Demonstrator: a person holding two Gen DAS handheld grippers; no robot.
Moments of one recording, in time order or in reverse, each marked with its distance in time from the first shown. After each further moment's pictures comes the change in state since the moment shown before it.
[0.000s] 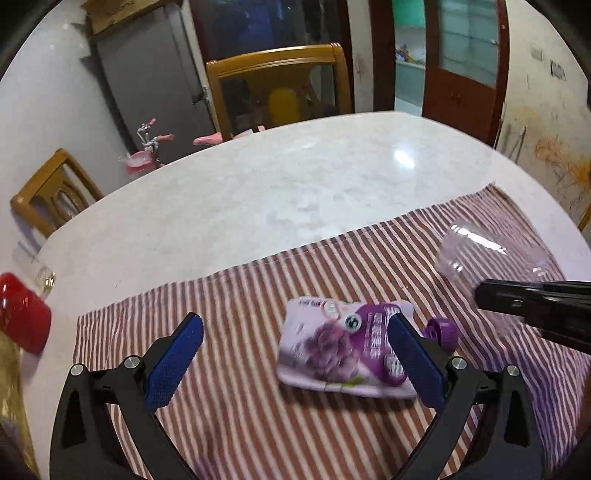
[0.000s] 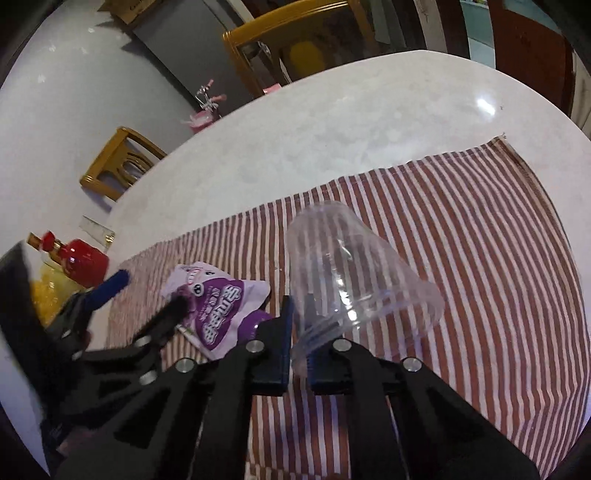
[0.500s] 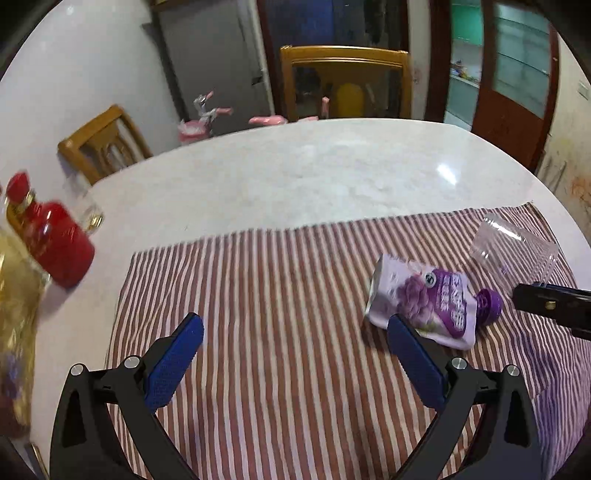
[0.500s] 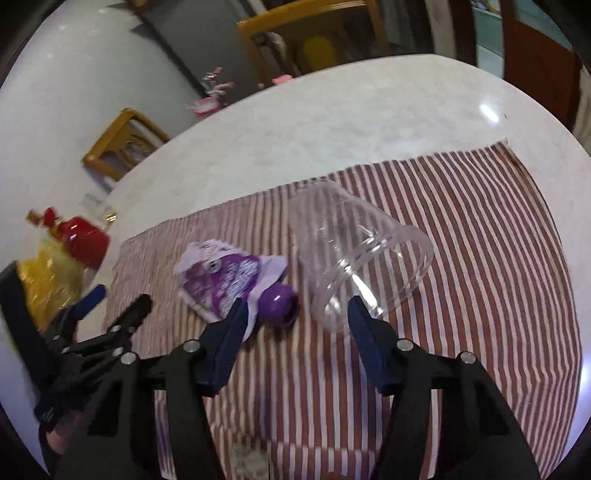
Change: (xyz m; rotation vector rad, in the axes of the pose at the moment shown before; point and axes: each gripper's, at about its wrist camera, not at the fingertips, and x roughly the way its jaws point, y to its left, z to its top) left arm -0.030 0.051 -0.037 -0.167 0.019 0.095; right arm 0.010 0.023 -0.007 -0.025 0.051 -0.055
